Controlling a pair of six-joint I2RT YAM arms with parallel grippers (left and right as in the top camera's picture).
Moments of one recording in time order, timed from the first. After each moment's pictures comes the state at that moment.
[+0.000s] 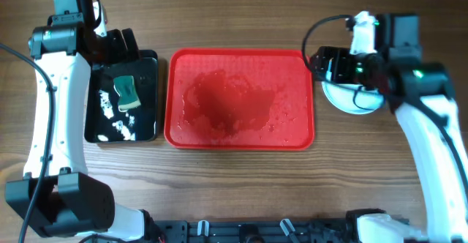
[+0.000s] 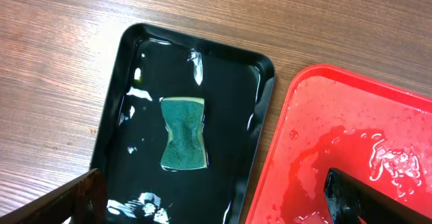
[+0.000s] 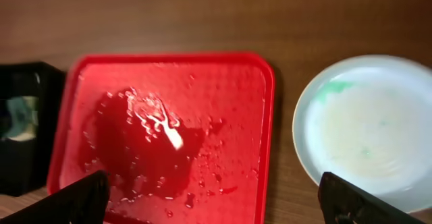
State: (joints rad) left arm 0.11 1.67 1.61 -1.07 -0.03 -0.16; right arm 0.08 1.33 1.34 -0.91 -0.25 0.16
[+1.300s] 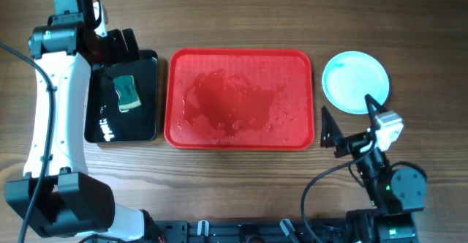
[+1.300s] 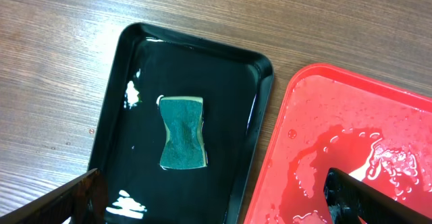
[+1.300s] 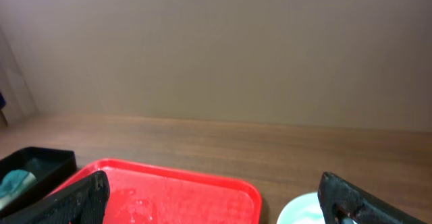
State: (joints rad) left arm 0.11 1.67 1.61 -1.07 -0.02 -0.16; right arm 0.08 0.22 0.21 0.06 -0.21 0.10
